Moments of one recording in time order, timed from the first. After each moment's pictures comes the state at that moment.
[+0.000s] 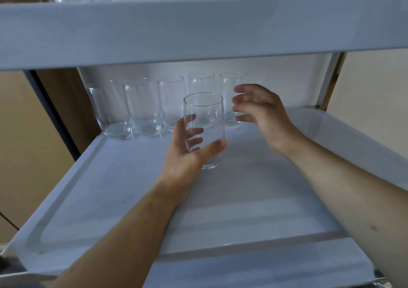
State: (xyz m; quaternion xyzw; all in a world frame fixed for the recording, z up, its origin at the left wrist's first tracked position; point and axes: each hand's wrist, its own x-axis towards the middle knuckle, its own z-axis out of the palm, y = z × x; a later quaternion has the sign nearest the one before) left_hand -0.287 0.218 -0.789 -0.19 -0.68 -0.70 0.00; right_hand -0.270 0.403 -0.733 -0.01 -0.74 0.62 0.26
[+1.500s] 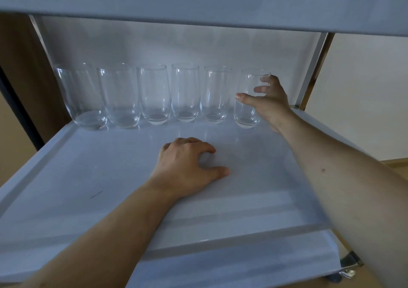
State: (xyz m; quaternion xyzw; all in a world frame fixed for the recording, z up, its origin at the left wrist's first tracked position) left_hand -0.283 0.232 -0.799 -0.31 -0.91 -0.27 0.07; right_hand -0.314 0.482 -0.745 -0.18 -0.79 0.50 0.31
